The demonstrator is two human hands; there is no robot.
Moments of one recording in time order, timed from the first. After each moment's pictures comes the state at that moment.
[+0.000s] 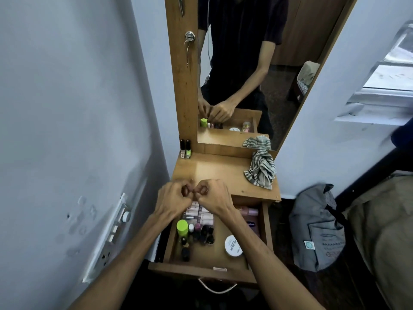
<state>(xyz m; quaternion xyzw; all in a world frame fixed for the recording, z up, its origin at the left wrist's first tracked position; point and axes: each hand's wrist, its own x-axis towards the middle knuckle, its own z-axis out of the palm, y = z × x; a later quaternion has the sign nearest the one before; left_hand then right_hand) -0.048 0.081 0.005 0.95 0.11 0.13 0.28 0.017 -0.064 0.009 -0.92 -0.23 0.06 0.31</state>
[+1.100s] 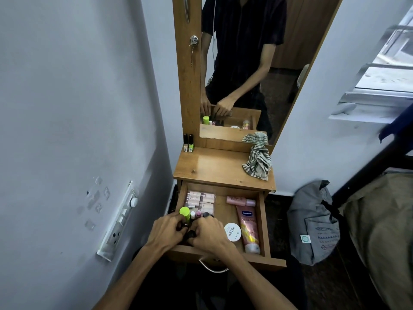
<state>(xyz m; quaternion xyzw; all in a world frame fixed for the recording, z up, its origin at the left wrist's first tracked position) -0.162 0.066 -0.049 0.98 0.09 0.01 0.19 -0.105 -0.094 -0.032 -0.92 -0.29 0.17 0.18</state>
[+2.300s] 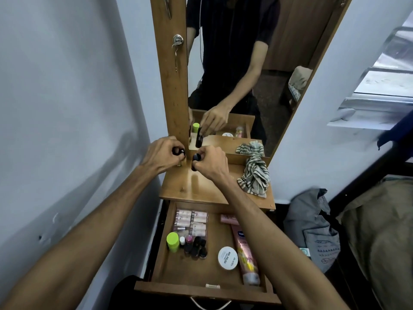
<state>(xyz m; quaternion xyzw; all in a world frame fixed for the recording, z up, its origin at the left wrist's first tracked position) 0.063 0.137 0.075 0.97 -0.02 0.16 0.18 0.098 -0.044 0.073 -0.93 -0.19 -0.01 0.32</state>
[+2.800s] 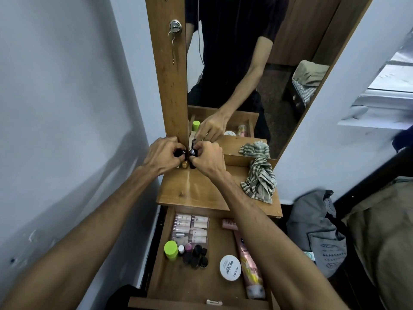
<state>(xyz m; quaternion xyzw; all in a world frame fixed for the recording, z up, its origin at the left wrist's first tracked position) 0.099 0.146 0.050 0.98 -0.04 0.15 0.15 0.145 -0.020 0.049 -0.92 -0.20 -0.03 0.33</state>
